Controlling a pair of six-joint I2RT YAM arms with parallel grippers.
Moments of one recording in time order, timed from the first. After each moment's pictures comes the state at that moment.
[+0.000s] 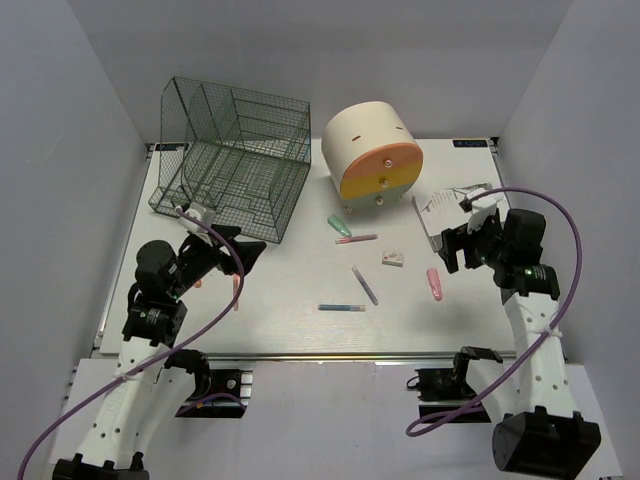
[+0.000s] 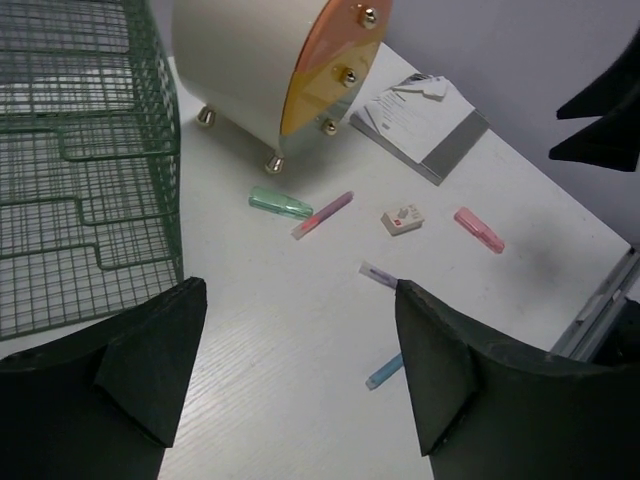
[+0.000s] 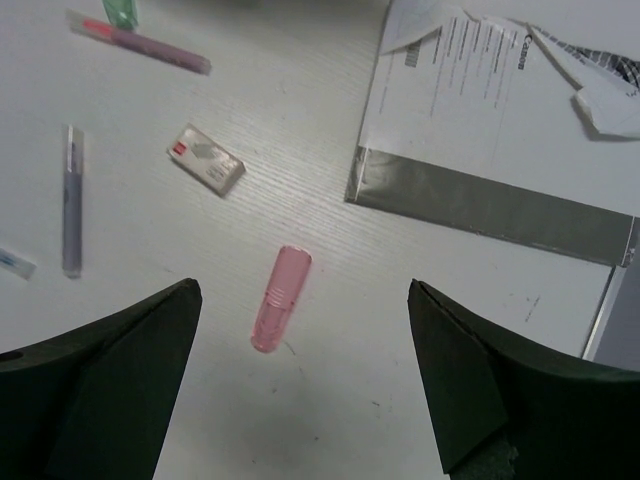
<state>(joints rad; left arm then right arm) -0.19 0.58 0.62 -0.09 0.51 -0.21 -0.11 0.83 0.81 -0.60 -0.44 -0.40</state>
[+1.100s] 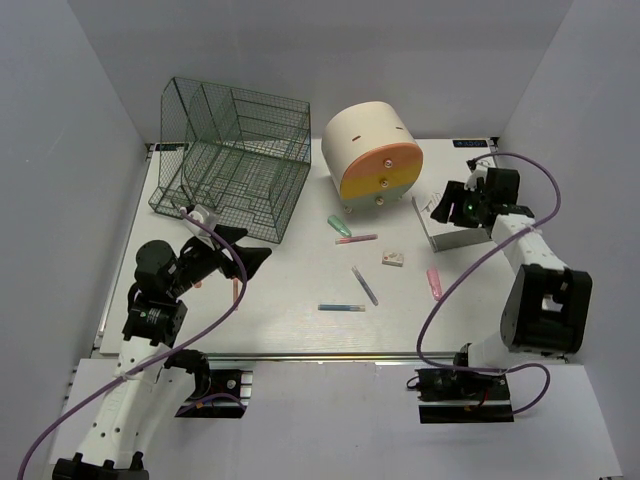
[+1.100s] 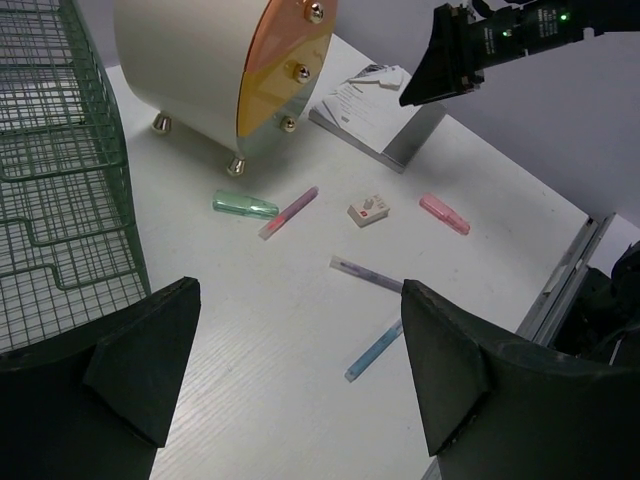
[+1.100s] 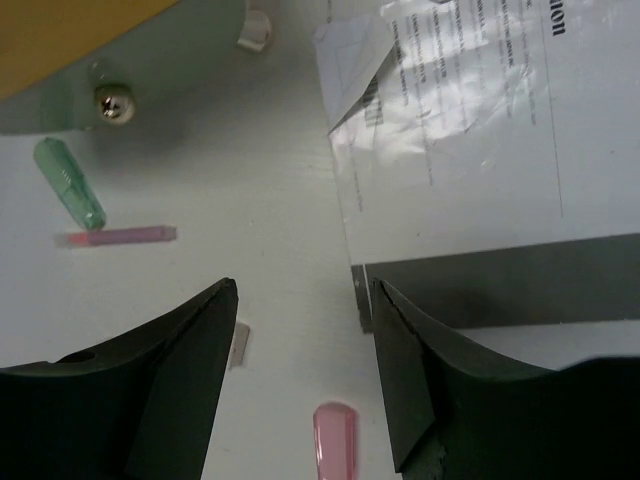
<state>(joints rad) -0.19 0.59 0.62 -0.06 0.63 -0.21 -0.10 1.48 1.02 -0.31 -0.39 0.07</state>
